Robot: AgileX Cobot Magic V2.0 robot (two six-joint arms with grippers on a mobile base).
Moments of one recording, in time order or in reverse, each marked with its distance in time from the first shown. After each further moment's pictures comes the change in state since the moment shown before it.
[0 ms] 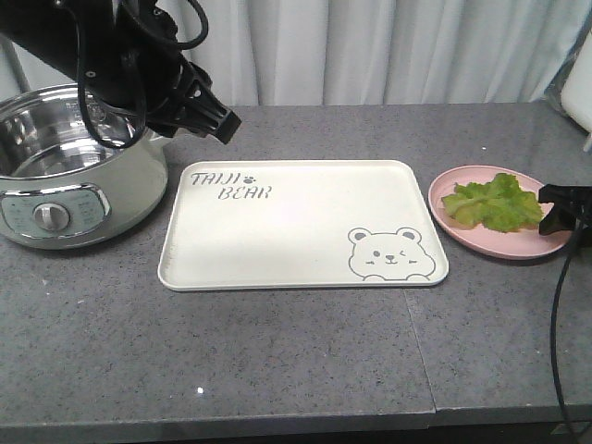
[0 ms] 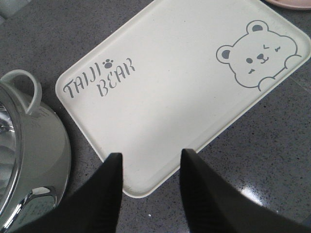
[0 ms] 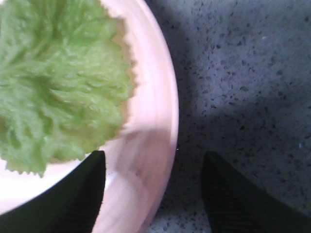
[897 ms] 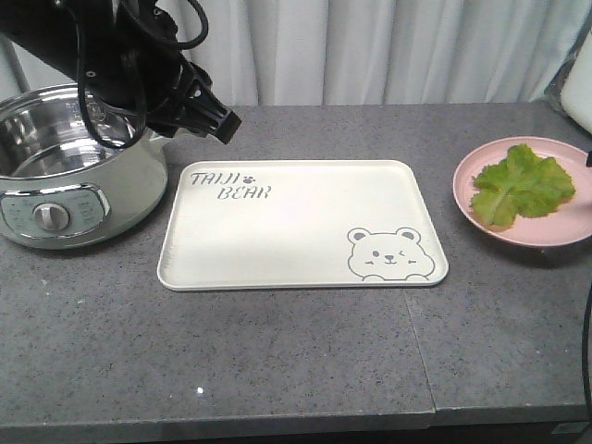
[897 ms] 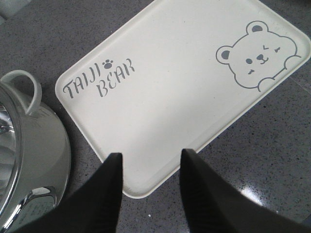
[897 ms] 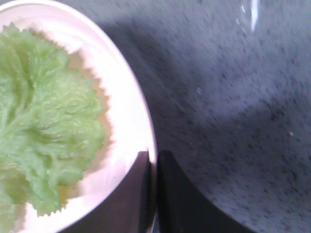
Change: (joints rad) left arm 0.000 0.000 0.000 0.000 0.000 0.000; right arm -0.086 -0.125 -0.001 0.111 -0.024 -0.064
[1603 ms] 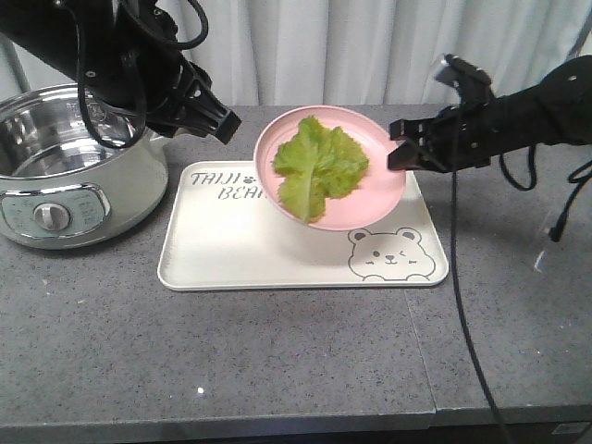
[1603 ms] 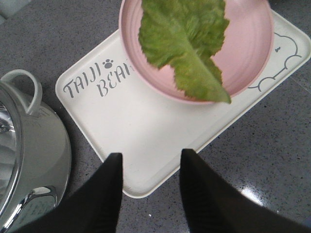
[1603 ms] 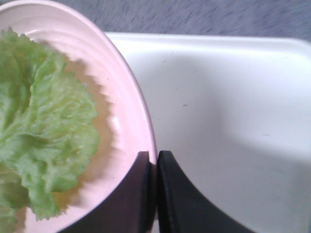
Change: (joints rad) left arm 0.000 0.000 0.000 0.000 0.000 0.000; right arm 0.486 0.153 -0.192 0.310 0.077 -0.166
